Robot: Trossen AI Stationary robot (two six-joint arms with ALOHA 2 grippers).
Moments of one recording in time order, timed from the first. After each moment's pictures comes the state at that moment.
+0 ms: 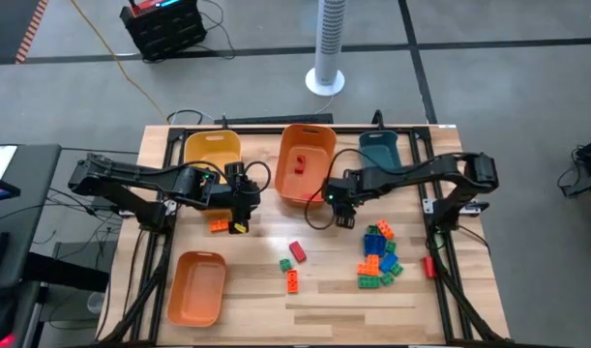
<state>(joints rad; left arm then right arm) -0.15 1.35 1.32 -0.96 -0.44 -0.04 -0.08 1.64 1.06 -0.73 0.19 0.10</state>
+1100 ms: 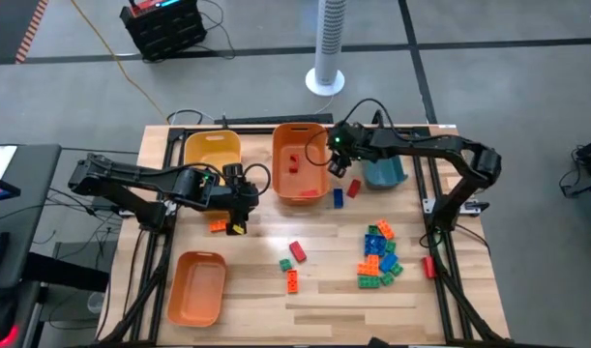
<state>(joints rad) -0.16 1.35 1.32 -1.01 -0.44 -0.06 -0.46 1.62 1.10 -0.52 0.30 -0.05</state>
